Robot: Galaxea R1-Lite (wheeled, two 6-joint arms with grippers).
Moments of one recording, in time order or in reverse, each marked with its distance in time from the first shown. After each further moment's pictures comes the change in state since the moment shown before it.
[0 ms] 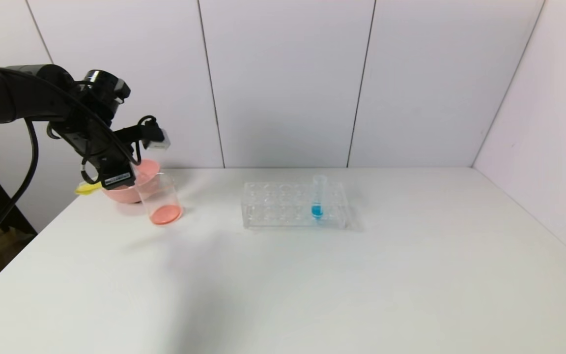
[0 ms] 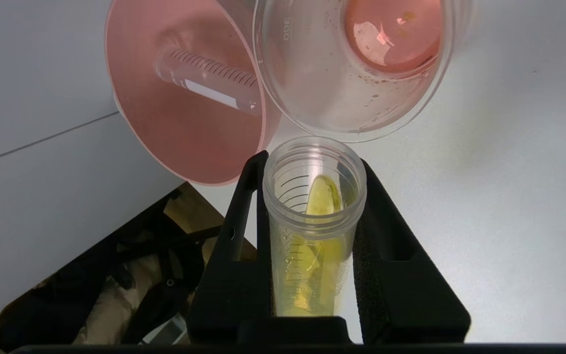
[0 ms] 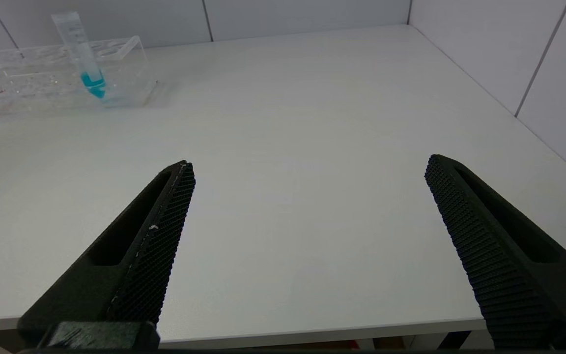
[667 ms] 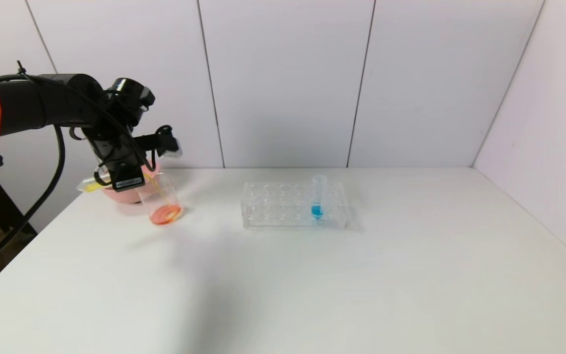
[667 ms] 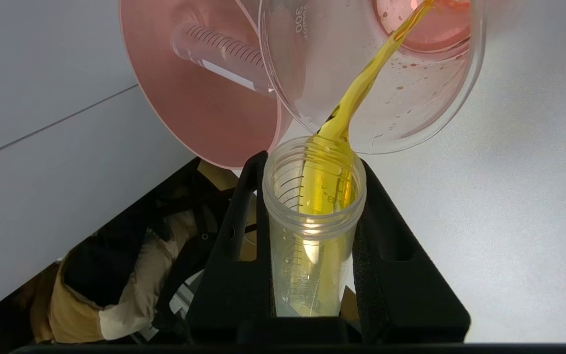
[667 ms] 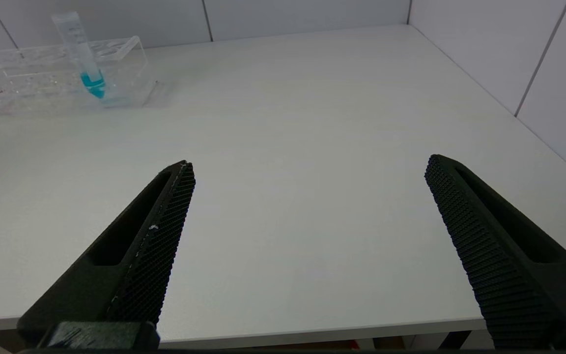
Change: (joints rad) left arm -0.072 0.035 0.000 -0.022 0.214 -0.001; right arm 0.000 0.000 0.000 0.000 0.000 0.000
